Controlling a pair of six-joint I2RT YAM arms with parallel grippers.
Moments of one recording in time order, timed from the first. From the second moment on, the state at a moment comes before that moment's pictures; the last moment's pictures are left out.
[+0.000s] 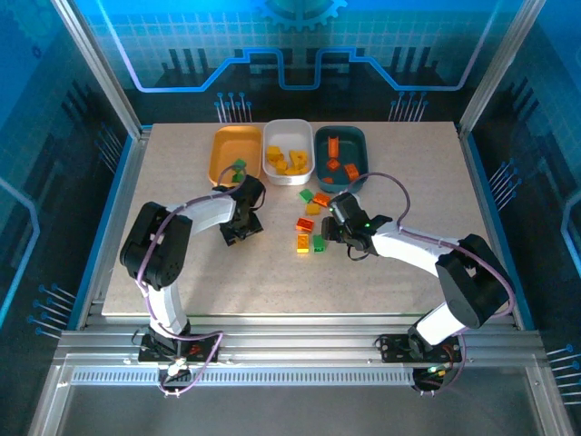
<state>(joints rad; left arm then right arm) -0.38 1.85 1.14 -0.69 -0.12 -0.97 0.61 1.54 0.85 -0.28 0.21 0.61</state>
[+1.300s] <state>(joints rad) -0.19 1.97 1.75 -0.72 0.00 -0.92 0.62 1.53 0.85 -0.29 0.19 0.63</state>
